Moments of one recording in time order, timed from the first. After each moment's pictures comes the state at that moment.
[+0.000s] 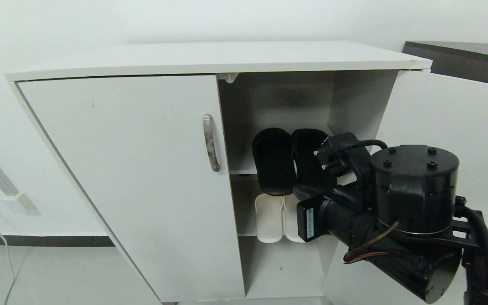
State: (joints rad) left arm 0.00 0.00 0.00 0.00 0.02 -0.01; right arm 0.97 1.66 -0.88 -0.56 -0.46 0.15
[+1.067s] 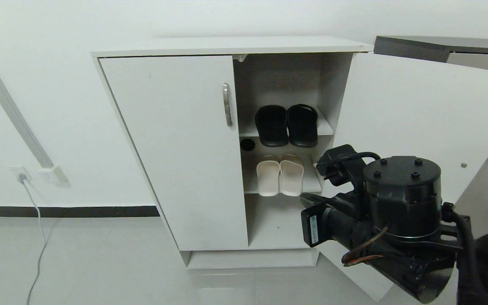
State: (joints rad) left arm 0.00 0.00 0.00 0.00 0.02 -0.01; right arm 0.94 1.67 -0.84 -0.56 -0.47 0.13
